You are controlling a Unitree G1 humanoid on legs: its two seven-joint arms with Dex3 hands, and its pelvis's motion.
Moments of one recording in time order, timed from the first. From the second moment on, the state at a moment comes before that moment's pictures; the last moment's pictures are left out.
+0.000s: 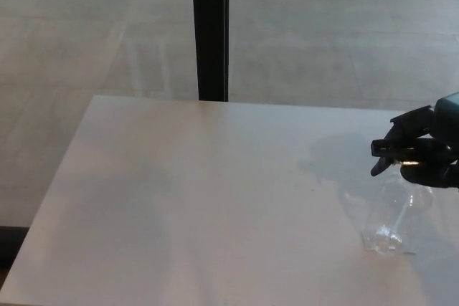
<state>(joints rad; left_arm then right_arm) 0.05 0.66 0.45 1.28 -0.17 -0.06 -0.32 -0.56 -0.95 0.36 0.13 -0.51 -0.19 0.24</state>
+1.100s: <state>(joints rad) 0.08 0.66 0.44 1.29 -0.17 -0.09 -0.32 -0.79 -0.93 0.00 0.24 -0.45 -0.22 0.24</state>
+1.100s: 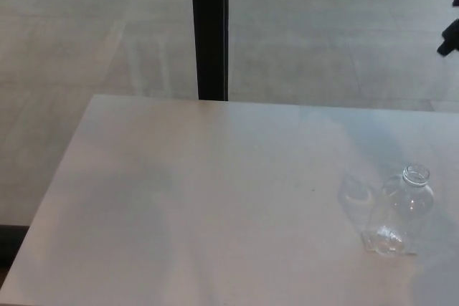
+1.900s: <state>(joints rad) 0.08 0.66 0.44 1.30 -0.17 -0.09 -0.32 -0.45 -0.85 -0.19 0.34 -0.39 -0.14 0.12</state>
